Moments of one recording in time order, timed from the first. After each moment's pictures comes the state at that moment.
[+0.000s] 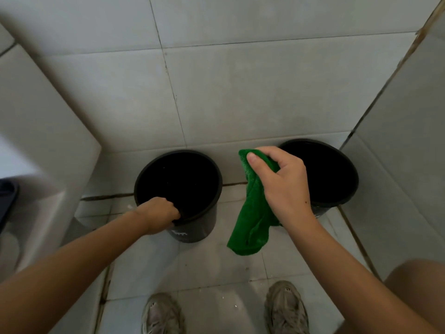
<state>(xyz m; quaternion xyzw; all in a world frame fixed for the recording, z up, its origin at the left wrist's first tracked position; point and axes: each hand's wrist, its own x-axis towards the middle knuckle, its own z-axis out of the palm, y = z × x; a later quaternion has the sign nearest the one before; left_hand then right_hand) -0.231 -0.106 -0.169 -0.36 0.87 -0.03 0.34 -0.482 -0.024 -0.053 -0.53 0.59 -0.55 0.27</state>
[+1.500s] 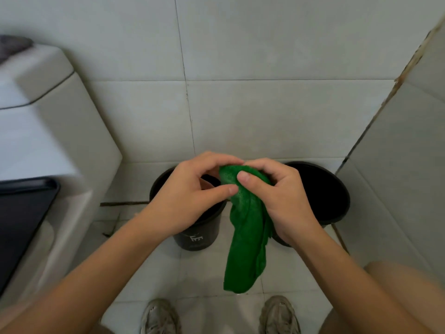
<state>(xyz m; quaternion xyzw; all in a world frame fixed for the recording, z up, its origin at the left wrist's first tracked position) -0.297 0.006 0.024 -0.36 0.75 0.38 -0.40 -0.465 0.021 0.009 -0.54 0.39 -0.57 0.48</state>
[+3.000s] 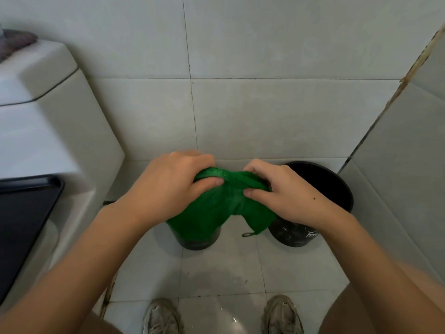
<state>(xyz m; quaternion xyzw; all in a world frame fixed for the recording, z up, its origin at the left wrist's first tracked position) -0.259 -0.021 0.025 -0.44 0.87 0.04 -0.20 -0.488 -0.004 0.011 -0.80 0.50 -0.22 0.26</state>
